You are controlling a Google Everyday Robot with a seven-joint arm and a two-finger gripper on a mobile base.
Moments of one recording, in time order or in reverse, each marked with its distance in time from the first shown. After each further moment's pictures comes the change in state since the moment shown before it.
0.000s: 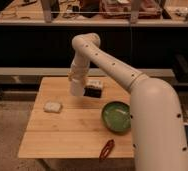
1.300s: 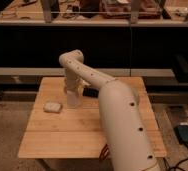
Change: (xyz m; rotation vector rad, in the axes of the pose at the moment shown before) arm 0.001 0.004 0.142 -0.239 -0.083 0.046
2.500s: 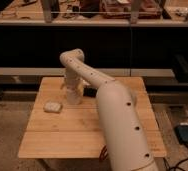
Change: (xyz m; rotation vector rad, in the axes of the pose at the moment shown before) arm 0.013 -0.015 0.006 0.038 0.024 0.019
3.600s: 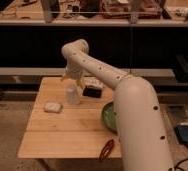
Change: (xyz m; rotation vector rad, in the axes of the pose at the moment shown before) arm -0.009 0.001 -0.069 0.081 0.095 0.010
